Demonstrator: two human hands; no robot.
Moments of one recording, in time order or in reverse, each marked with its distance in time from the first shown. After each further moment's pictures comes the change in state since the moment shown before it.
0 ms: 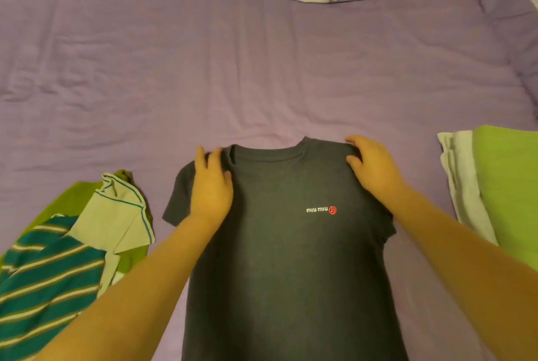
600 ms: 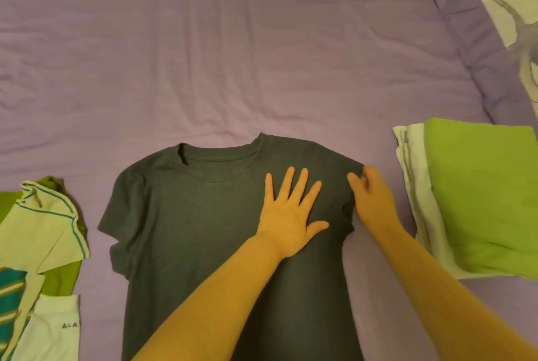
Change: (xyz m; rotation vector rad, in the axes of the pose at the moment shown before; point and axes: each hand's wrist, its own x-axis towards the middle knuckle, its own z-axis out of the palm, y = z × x) left_hand -0.057 0.100 0.151 0.594 -0.340 0.700; right_hand -0.053 0.075 0.006 0.498 0.232 0.272
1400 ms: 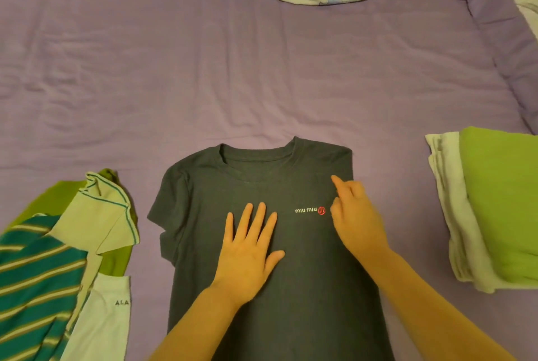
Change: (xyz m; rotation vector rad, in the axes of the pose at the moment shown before) left_hand -0.123 -0.062 -0.004 -0.031 -0.068 -0.213; right_hand -0.042 -0.018 0.056 -0.551 -0.182 -0.302
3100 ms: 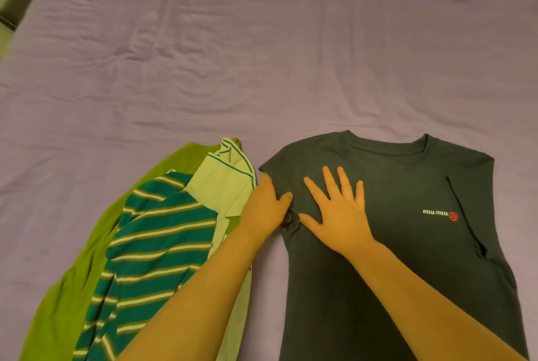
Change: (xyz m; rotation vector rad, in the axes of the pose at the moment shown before) left_hand -0.037 -0.175 -0.034 -0.913 0.155 -0.497; right_hand -0.014 -0.202 0.126 -0.423 -0.186 -0.390
